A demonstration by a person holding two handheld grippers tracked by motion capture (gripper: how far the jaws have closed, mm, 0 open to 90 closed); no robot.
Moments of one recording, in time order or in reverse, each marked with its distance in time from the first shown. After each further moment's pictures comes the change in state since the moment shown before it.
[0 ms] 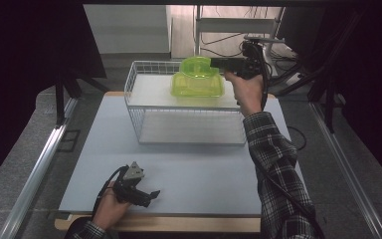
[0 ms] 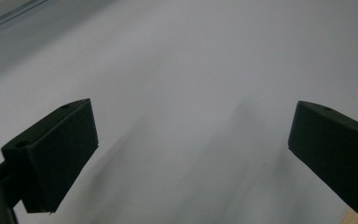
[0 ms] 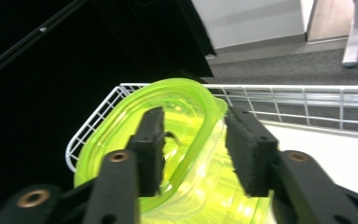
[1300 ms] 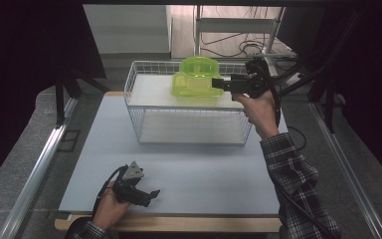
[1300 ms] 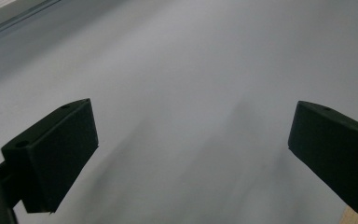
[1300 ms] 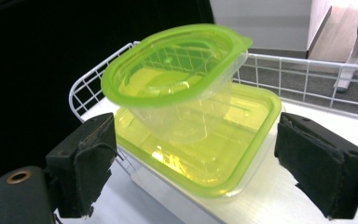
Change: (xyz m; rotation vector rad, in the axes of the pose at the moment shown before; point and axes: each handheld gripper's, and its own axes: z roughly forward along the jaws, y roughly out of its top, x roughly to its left) left arm 0.000 0.001 -0.002 -0.010 0.005 -0.008; right arm 0.008 -0.038 -0.033 0.037 0.003 -0.226
